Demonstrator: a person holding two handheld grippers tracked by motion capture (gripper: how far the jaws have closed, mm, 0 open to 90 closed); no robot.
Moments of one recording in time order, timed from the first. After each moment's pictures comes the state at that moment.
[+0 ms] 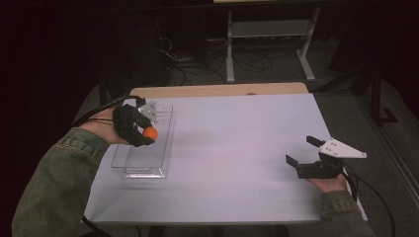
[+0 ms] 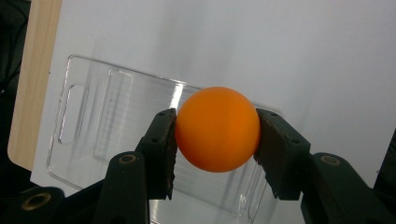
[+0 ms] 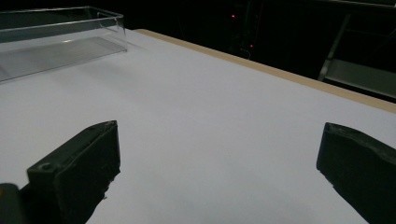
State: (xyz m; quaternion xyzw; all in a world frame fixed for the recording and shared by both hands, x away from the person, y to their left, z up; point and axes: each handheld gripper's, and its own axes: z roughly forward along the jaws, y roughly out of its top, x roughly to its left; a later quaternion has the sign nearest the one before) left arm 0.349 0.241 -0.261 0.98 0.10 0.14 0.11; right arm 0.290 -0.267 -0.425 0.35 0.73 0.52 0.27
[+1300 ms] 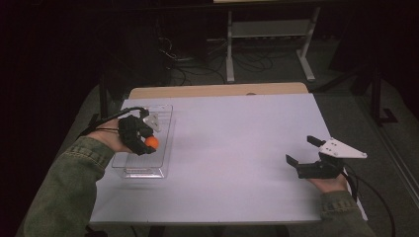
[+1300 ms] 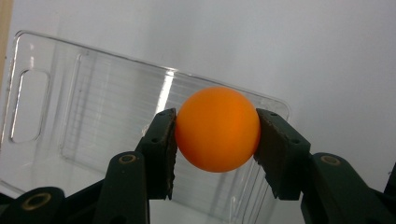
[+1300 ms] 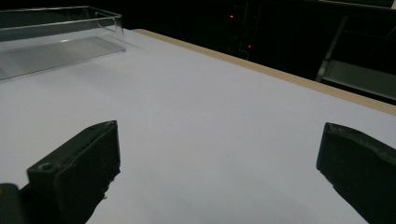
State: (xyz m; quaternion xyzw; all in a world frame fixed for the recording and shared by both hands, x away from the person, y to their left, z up) left arm 0.354 0.243 -0.302 0.98 0.10 0.12 0.11; right arm 0.290 -0.267 -0.424 0.35 0.73 0.52 0.28
